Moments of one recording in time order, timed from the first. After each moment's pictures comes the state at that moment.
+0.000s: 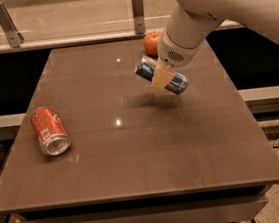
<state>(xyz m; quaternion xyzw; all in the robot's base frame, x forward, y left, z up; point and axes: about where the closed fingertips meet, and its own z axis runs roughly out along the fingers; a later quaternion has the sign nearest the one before) 0.592 -0.076 0.882 -0.55 0.80 0.01 0.24</state>
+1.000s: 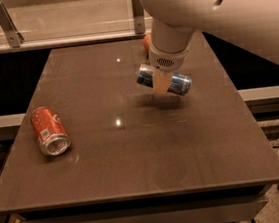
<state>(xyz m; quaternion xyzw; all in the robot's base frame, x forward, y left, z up) 0.587 -0.081 0.869 -0.57 0.80 -0.08 0.16</state>
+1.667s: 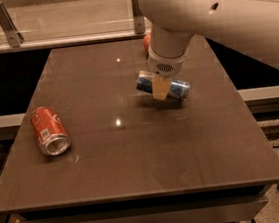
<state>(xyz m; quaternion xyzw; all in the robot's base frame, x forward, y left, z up) 0.583 -0.073 0.851 -0.59 0.79 -0.06 0.15</state>
